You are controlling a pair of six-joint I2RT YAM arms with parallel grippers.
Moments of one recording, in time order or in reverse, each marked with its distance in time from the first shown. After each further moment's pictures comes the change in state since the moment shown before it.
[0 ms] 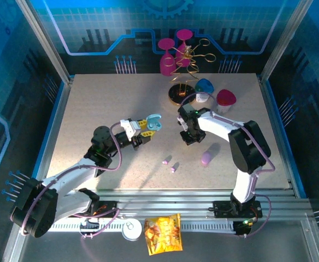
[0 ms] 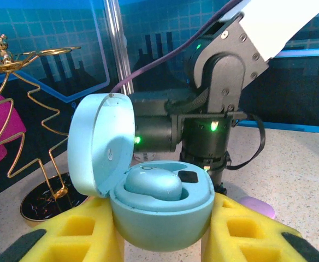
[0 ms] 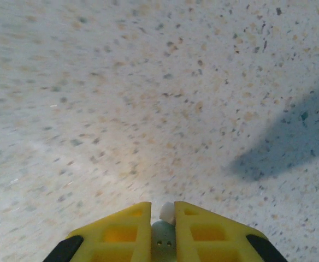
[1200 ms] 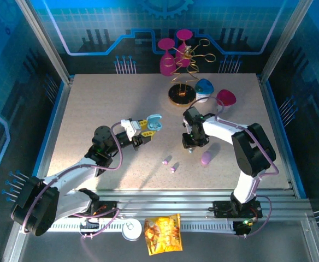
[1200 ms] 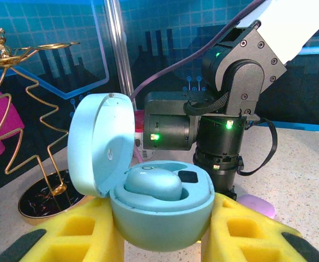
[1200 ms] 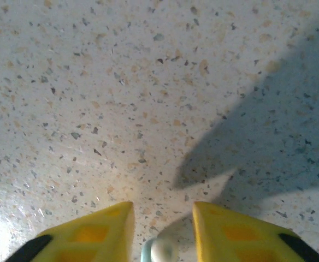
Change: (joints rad) left arm 0.000 0.018 0.000 0.009 0.000 -0.003; right arm -0.031 -0.034 -0.131 0.122 -0.109 0.187
